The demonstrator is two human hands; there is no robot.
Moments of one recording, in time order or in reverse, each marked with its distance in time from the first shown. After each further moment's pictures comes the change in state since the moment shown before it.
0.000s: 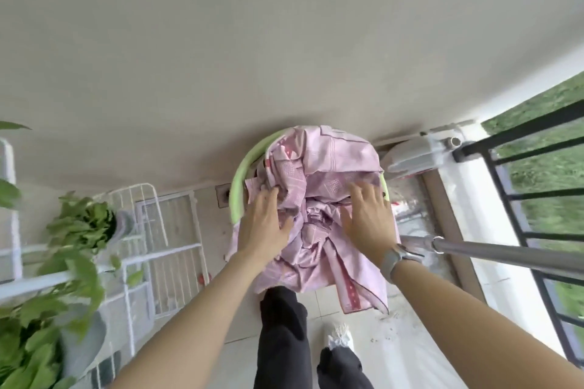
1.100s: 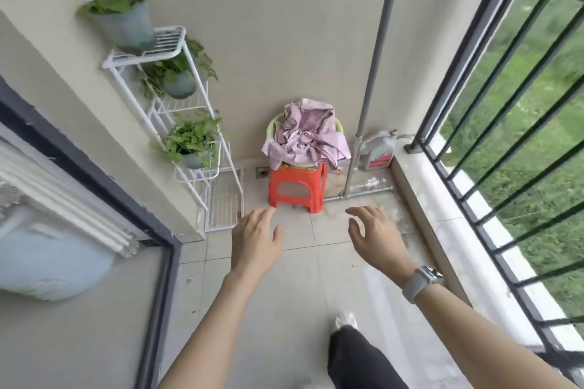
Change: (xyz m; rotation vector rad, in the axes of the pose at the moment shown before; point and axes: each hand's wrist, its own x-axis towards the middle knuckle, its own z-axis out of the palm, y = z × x) left_hand -0.749 0.090 0.116 0.035 0.552 0.072; right_hand -0.735 0.056 -0.092 0.340 0.310 -0.233
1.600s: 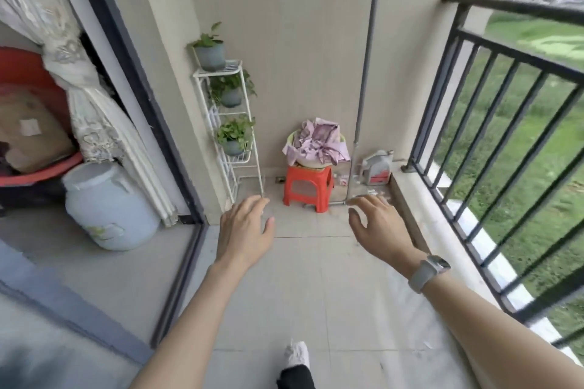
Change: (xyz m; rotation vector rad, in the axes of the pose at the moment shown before) left_hand -0.376 0.081 -0.101 0.080 0.239 0.046; right_hand -0.339 -0.043 -0.128 -0.056 0.151 -0.287
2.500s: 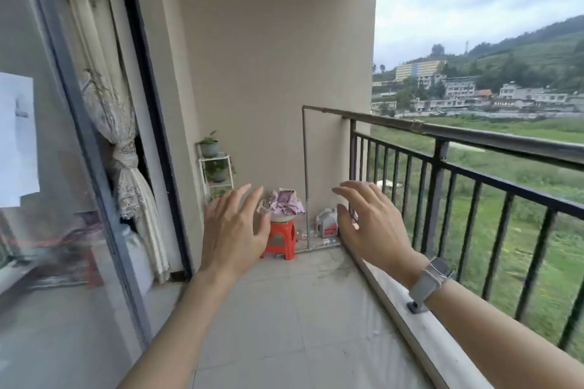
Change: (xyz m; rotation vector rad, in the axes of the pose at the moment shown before) left_hand -0.499 0.139 -0.339 0.041 0.404 0.355; right_hand -0.498 -0.292 -0.337 -0.152 0.505 -0.279
